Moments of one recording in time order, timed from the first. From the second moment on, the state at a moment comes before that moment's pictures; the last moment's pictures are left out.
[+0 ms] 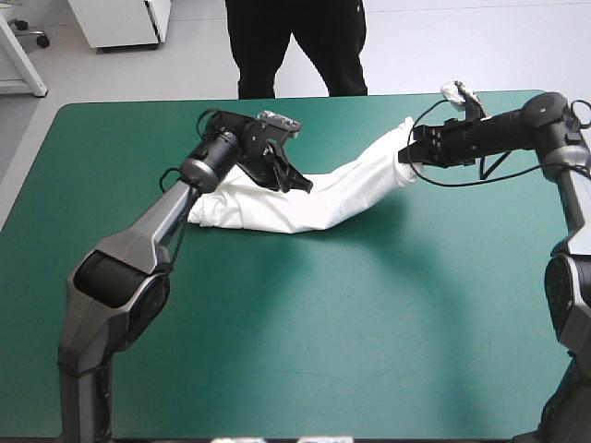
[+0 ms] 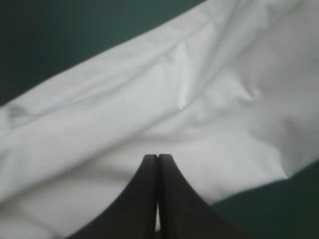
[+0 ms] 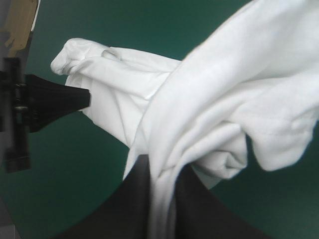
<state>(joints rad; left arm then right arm) -0.48 2.09 -2.03 -0.08 1.12 0.09 -0.08 1.93 -1.75 0.93 1.22 -0.45</state>
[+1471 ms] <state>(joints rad) -0.48 1.44 -2.06 0.12 1.25 0.03 0.36 2.31 -2.35 0.92 1.23 -0.29</state>
